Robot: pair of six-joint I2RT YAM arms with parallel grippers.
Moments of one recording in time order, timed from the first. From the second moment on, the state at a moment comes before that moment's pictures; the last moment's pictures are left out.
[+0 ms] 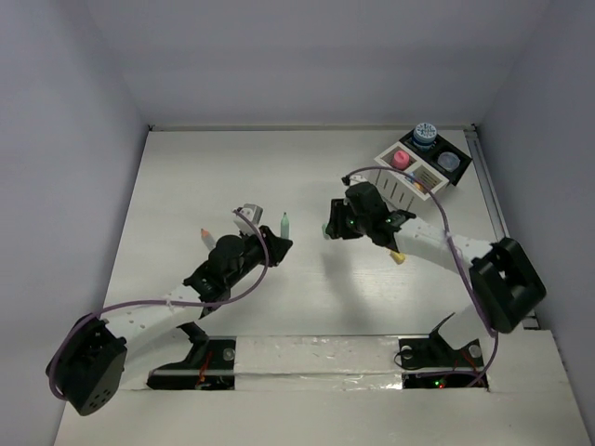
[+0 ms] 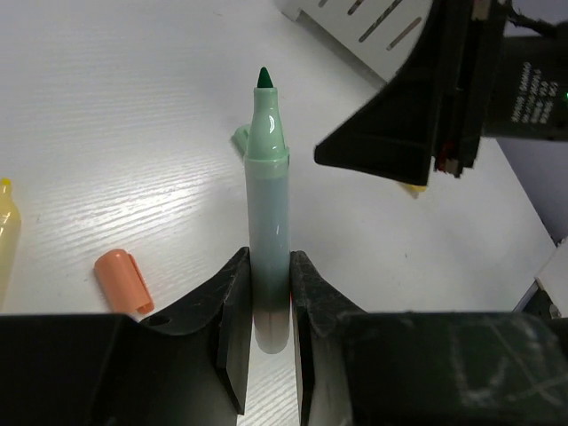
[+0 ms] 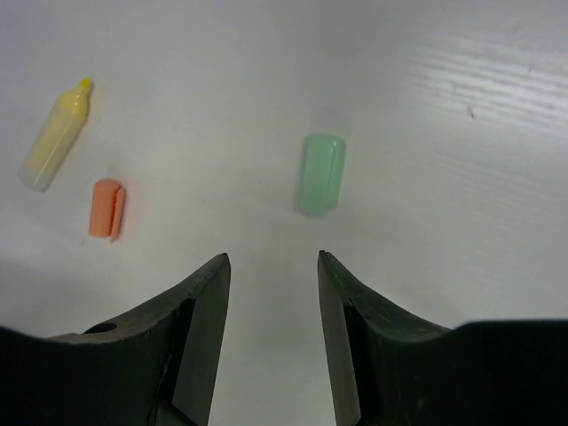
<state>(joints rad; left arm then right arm) -0.71 0.98 0.32 0.45 -0.01 -0.56 0.65 1.49 0.92 -0.16 0.04 0.51</state>
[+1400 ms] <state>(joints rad) -0.70 1.04 0.30 0.53 0.11 -0.57 0.65 1.93 1.30 -0.35 0.18 0.33</state>
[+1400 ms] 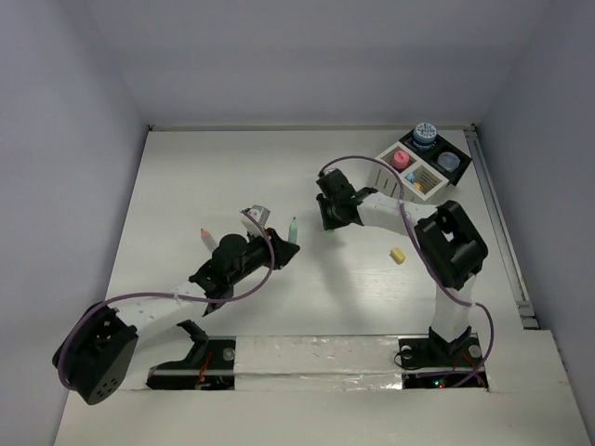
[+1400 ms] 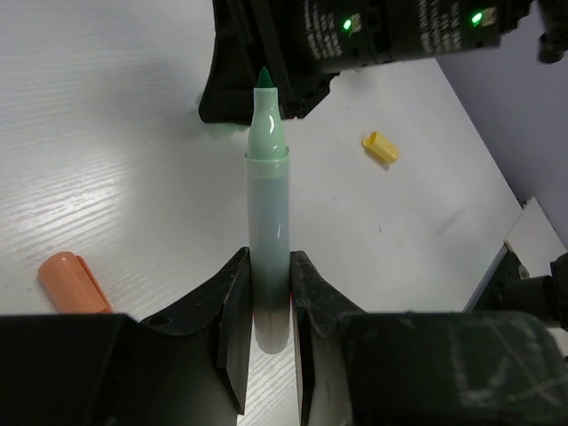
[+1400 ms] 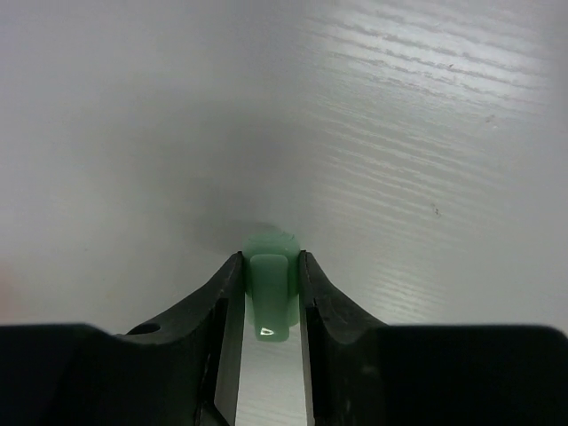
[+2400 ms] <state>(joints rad) -0.71 1.20 0.35 0.63 0.19 -0.66 0.77 1.47 0.92 0.33 0.07 0.72</state>
